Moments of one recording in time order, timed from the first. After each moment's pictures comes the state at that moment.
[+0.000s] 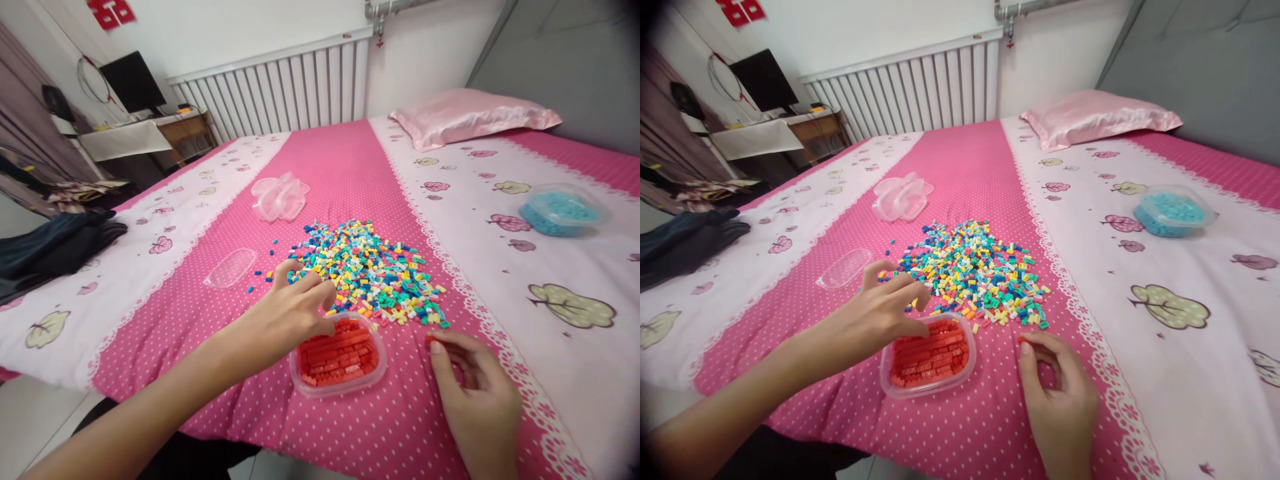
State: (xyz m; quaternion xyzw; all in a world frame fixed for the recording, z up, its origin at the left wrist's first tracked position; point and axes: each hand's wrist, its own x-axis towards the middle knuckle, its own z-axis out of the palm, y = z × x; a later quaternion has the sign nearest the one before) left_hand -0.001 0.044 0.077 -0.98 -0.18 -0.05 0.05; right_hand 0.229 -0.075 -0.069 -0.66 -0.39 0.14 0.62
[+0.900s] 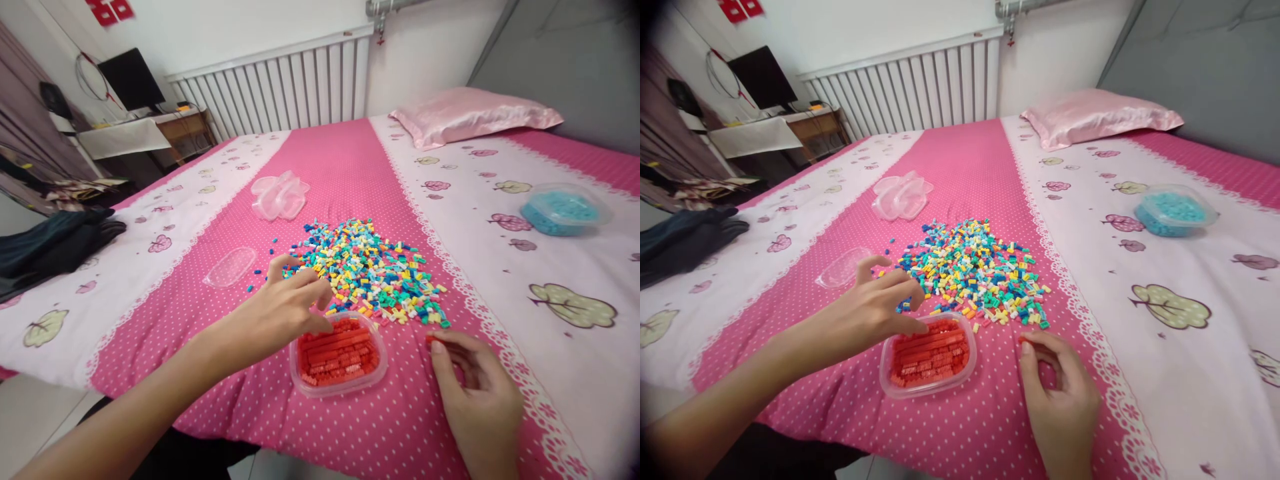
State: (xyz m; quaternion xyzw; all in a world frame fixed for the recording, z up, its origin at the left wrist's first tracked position) left_hand -0.007 0.050 0.083 -0.98 -0.16 -0.05 0.07; right_hand 0.230 -0.074 -0.070 -0.65 -0.39 0.14 0.63
